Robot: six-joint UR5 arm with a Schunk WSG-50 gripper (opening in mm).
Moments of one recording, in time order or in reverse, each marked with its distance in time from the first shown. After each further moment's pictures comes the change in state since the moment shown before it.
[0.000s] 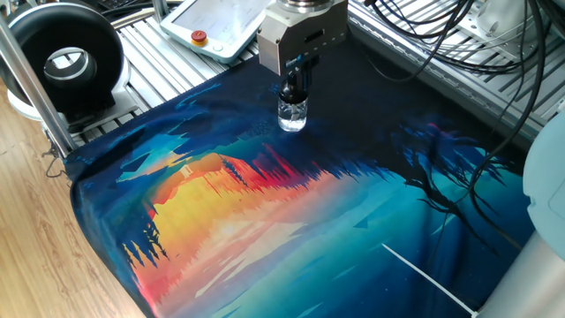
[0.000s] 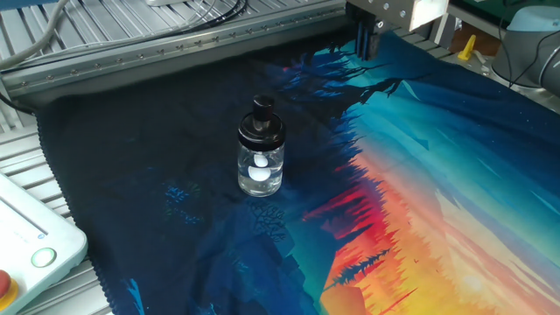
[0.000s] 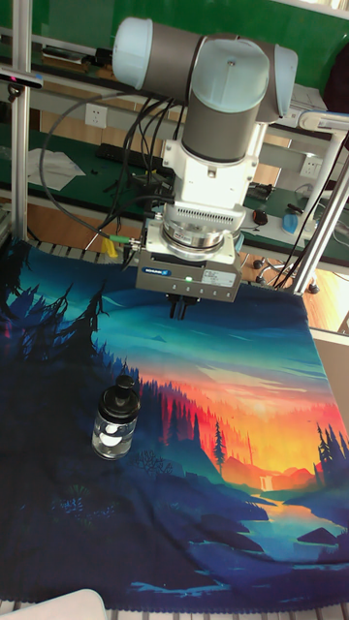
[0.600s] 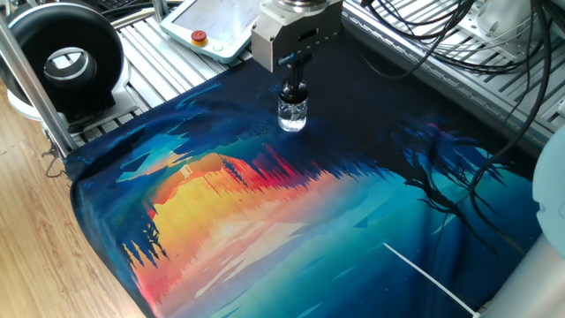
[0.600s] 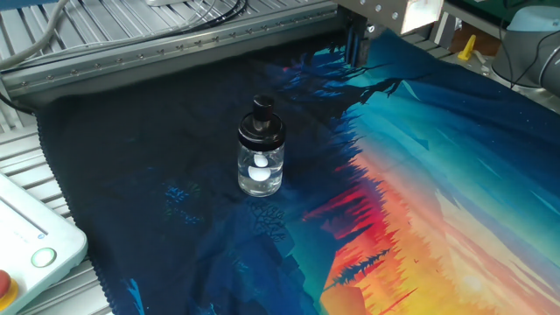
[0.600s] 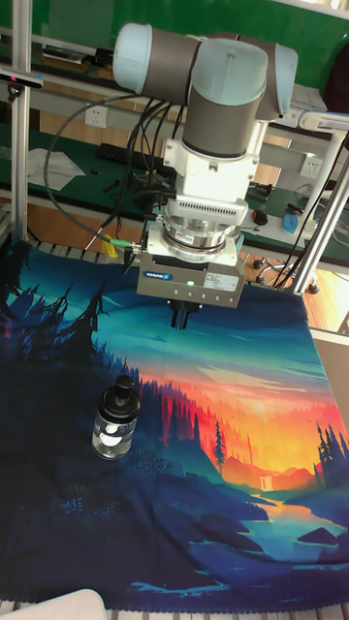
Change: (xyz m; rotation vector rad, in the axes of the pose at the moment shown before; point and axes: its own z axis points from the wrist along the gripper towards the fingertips) arm -0.022 0.003 -0.002 -0.007 -0.088 0.002
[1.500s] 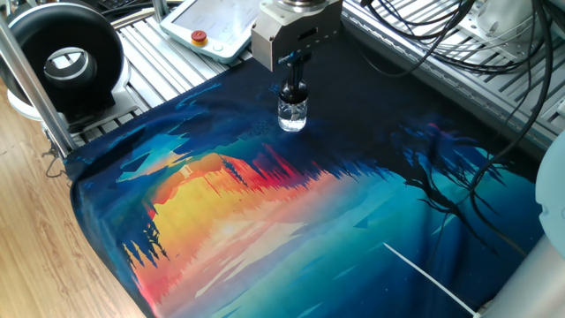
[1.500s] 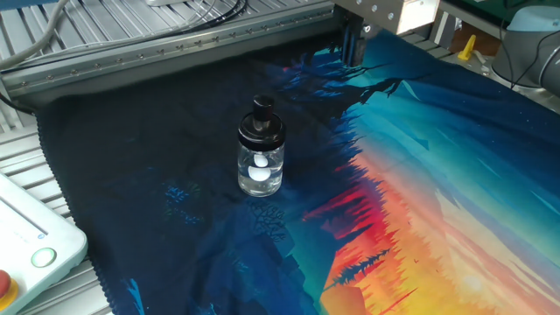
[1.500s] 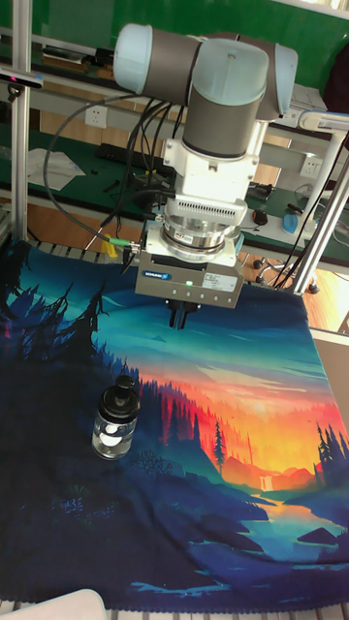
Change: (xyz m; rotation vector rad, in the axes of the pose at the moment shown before) arm 0.001 -0.002 0.000 0.007 0.001 0.007
